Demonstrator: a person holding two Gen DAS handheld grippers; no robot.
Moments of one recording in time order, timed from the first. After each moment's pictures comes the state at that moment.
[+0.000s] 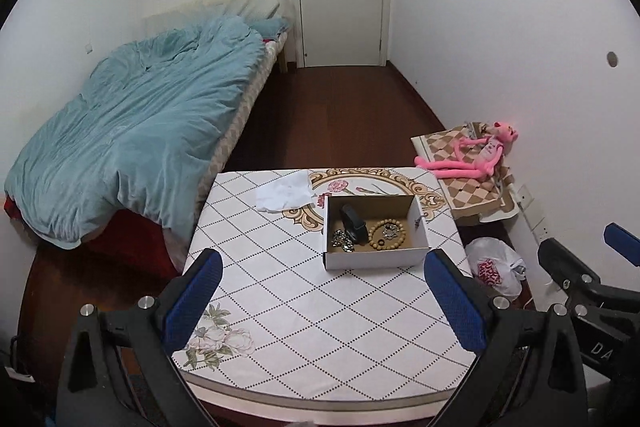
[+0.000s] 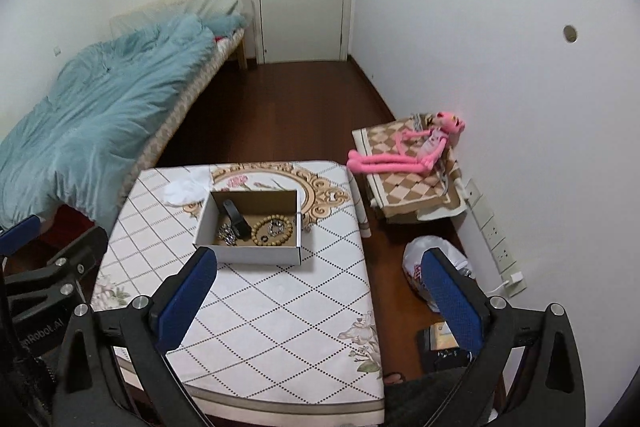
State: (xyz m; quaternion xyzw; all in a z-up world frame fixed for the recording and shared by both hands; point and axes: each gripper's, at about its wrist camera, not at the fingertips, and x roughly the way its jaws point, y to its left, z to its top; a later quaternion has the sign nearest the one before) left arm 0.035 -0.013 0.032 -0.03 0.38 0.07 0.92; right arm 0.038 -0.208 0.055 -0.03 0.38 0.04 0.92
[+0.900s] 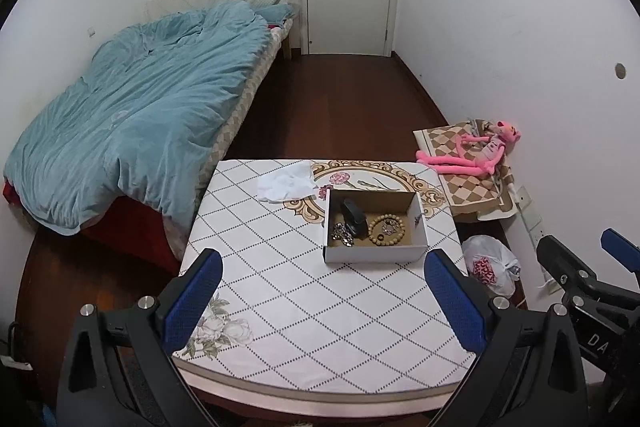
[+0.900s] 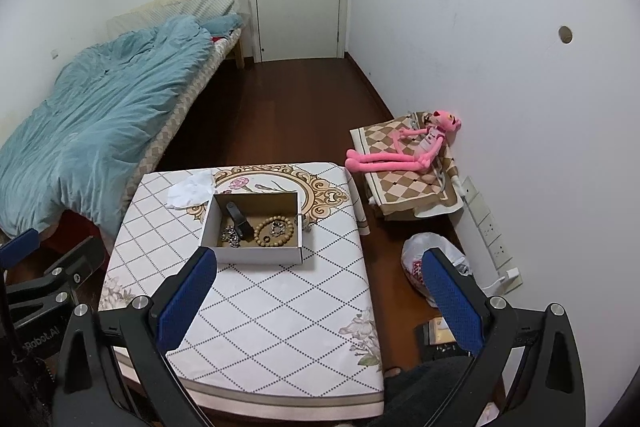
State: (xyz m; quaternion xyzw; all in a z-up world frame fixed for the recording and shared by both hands) left arm 0.052 -0.005 0.032 -0.04 0.41 0.08 0.91; right arm 0.047 -0.208 0.067 -0.03 0.40 0.04 0.92
